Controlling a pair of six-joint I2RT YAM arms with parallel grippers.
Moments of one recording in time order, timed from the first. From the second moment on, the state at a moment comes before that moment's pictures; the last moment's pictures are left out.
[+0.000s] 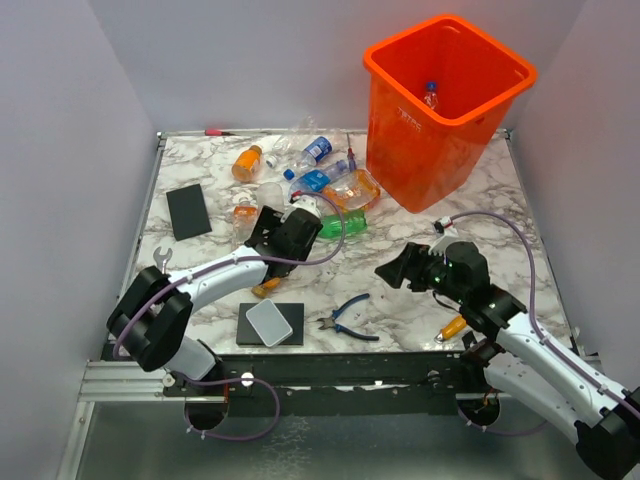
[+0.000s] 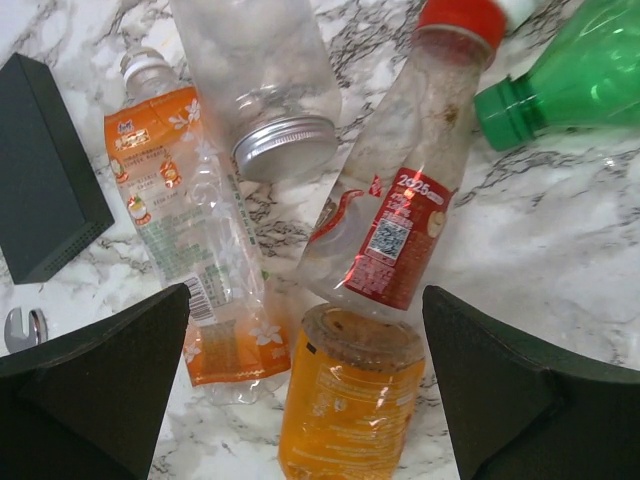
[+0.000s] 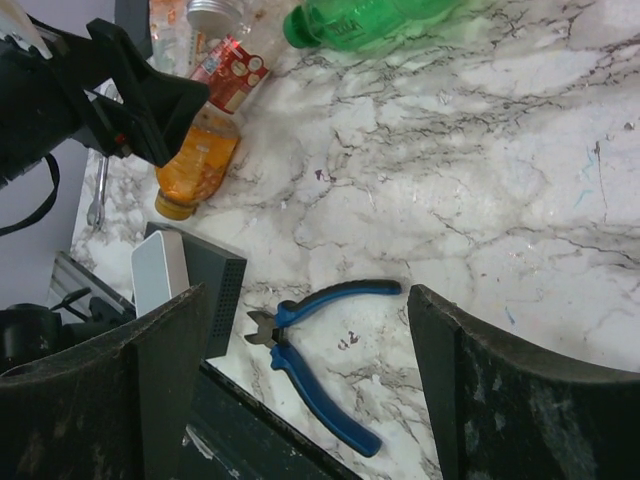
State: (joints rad) left arm -0.75 1.46 0.86 -0.21 -0.65 -0.11; right arm 0.56 0.73 0.46 -0.15 -0.14 0.67
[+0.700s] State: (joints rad) left arm -0.73 1.54 0.91 -0.31 -0.51 -0.10; right arm 0.56 0.77 0.47 -0.18 -0.14 0.68
